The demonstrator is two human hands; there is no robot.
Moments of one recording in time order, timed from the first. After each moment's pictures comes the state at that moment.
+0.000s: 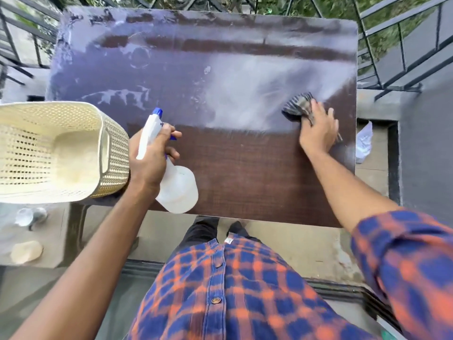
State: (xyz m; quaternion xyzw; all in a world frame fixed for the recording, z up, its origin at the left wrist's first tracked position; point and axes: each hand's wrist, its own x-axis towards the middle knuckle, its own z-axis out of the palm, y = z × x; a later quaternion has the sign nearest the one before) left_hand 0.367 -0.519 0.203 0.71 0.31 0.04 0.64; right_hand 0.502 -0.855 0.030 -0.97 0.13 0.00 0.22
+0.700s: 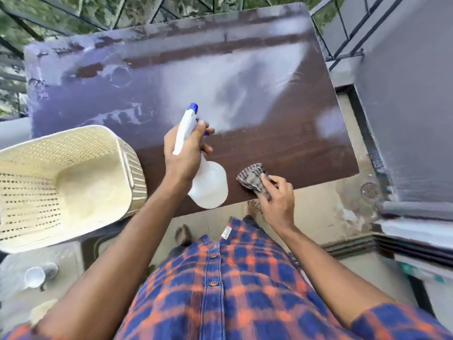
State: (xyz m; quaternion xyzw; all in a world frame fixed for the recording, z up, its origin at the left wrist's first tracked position) left_hand 0.364 -0.500 0.209 0.69 0.18 -0.08 0.70; right_hand 0.228 -0.702 0.026 -0.95 0.13 -0.06 0.28
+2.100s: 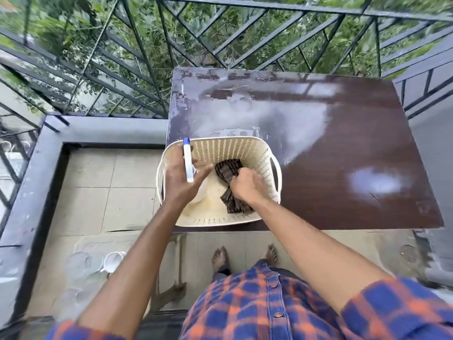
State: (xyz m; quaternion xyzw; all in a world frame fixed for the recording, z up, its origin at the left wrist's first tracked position) left_hand 0.344 -0.150 0.161 0.86 0.08 0.06 0.51; right_hand 0.364 -0.323 0.144 -0.95 0.12 0.22 0.19
